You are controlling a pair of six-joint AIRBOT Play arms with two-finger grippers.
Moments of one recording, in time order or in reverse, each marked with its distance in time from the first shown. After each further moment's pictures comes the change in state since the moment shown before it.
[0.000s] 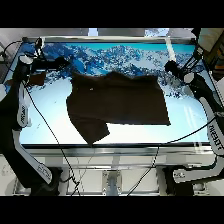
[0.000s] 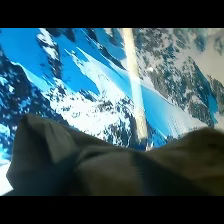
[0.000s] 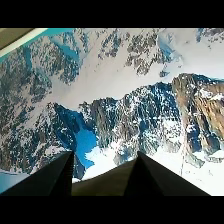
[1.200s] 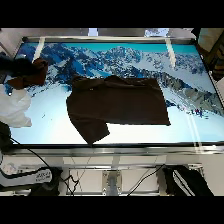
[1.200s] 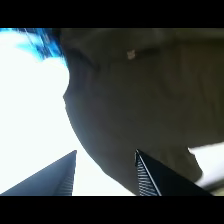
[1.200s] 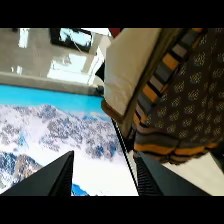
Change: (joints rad) left arm 0.138 0.567 -0.131 0.395 -0.705 -0.112; right arm -0.001 0.755 0.126 -0.752 0.596 -0.167
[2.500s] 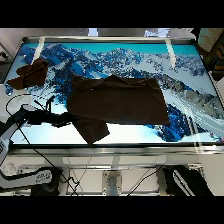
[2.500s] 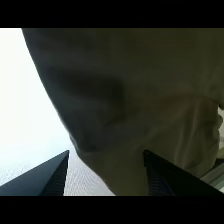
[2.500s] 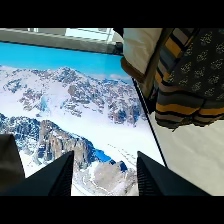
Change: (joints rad) left arm -0.042 0.001 -1.070 -0.267 0.585 0.267; right arm 0.000 0.016 -0.001 0.095 0.161 0.010
